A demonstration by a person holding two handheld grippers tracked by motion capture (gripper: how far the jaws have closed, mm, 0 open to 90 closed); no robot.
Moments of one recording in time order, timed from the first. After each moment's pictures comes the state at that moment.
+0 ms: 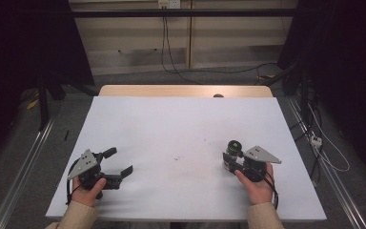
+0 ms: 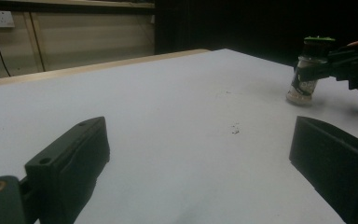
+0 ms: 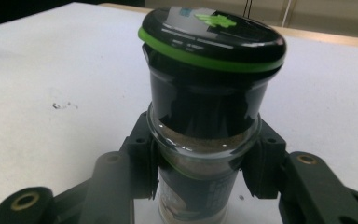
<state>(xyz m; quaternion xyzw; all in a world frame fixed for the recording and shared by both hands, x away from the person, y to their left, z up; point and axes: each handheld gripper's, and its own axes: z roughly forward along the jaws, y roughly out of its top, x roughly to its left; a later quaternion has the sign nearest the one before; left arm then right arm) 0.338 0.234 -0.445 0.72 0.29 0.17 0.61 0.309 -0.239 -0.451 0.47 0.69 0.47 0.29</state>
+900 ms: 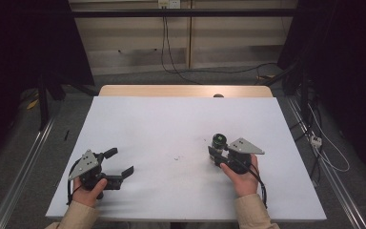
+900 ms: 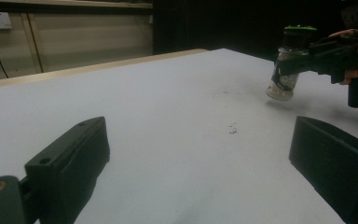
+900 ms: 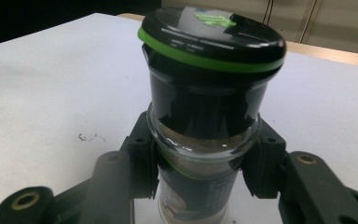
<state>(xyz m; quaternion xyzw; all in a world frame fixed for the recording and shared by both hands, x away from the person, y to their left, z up) 0.337 0.232 -0.444 0.72 0.28 0.17 0.61 0.333 -0.201 -0.441 0.44 0.70 0.48 0.28</state>
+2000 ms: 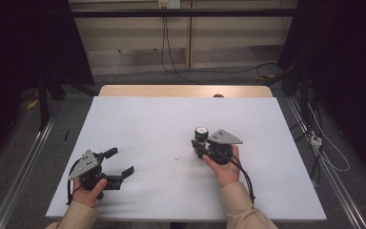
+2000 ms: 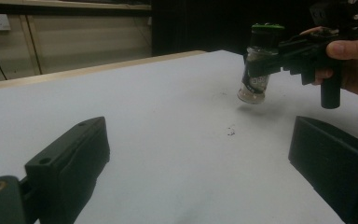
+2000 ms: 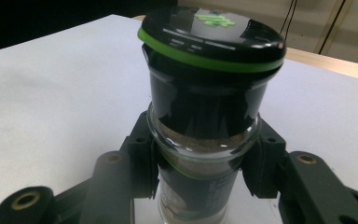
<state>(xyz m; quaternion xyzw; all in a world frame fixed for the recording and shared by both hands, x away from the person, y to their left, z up) 0.337 0.233 -0.444 0.72 0.28 0.17 0.61 0.365 -0.156 -0.437 0.42 0.72 0.49 0.26</state>
